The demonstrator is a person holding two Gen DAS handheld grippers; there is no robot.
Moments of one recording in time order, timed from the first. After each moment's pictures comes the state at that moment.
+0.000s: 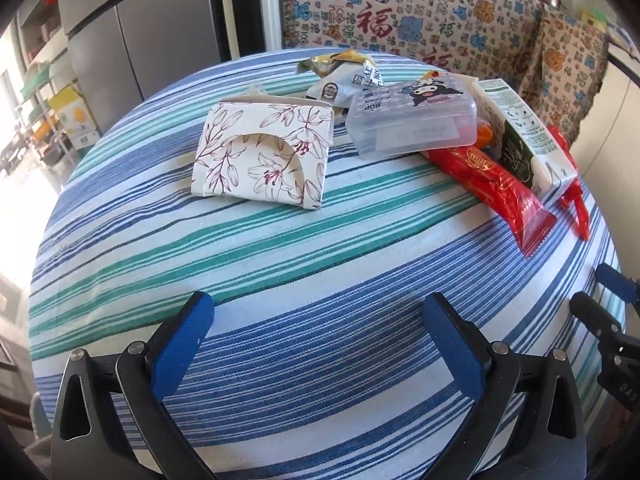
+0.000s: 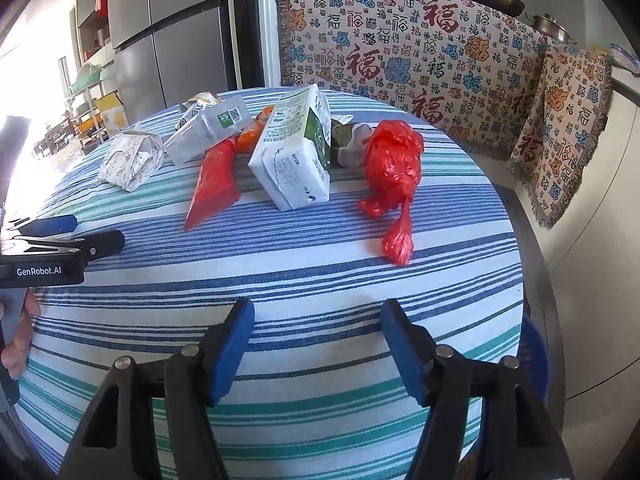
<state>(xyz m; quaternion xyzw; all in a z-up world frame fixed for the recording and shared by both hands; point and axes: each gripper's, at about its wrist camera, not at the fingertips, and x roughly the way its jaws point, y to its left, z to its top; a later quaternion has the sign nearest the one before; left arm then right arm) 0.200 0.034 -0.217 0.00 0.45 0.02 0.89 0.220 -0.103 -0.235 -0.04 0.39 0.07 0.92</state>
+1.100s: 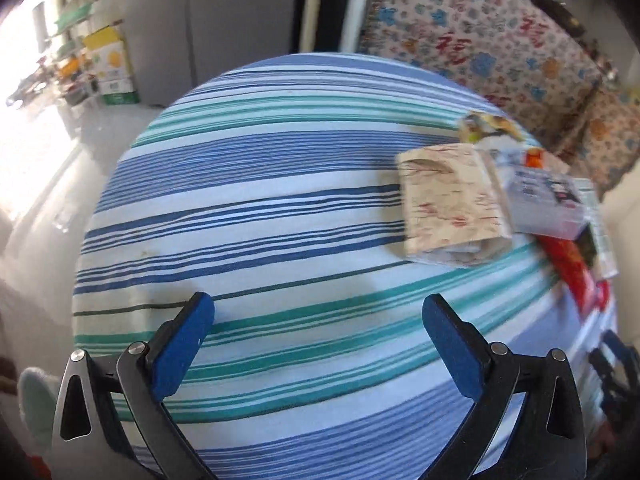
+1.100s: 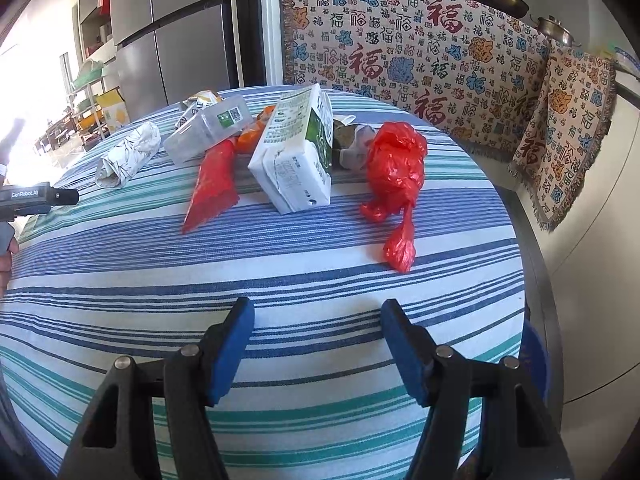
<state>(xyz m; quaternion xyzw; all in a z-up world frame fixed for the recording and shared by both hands) 0.206 0.149 -0.209 -0.12 0.46 0.03 0.88 0.222 -0.100 -0.237 -0.05 0.39 0.07 0.92</state>
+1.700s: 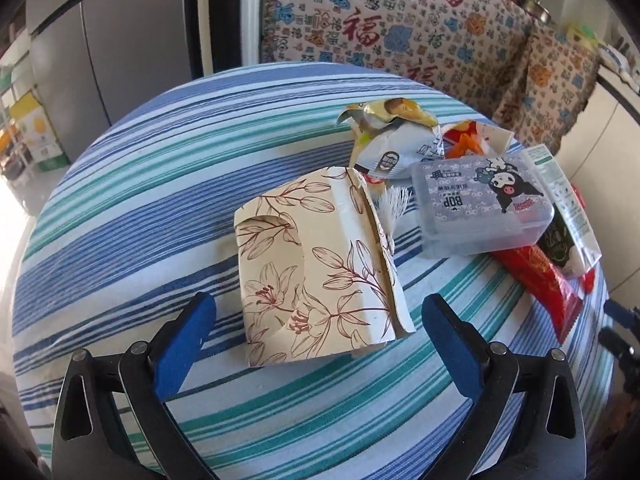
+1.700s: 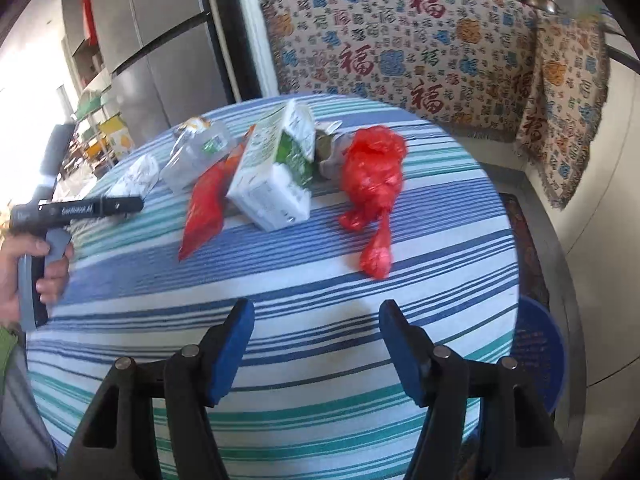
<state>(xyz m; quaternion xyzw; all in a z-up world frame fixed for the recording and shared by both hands) 0.267 0.085 -0.210 -0.03 0.45 -0.05 0.89 0.233 -0.141 -0.213 0.01 0.38 0.06 0.93</state>
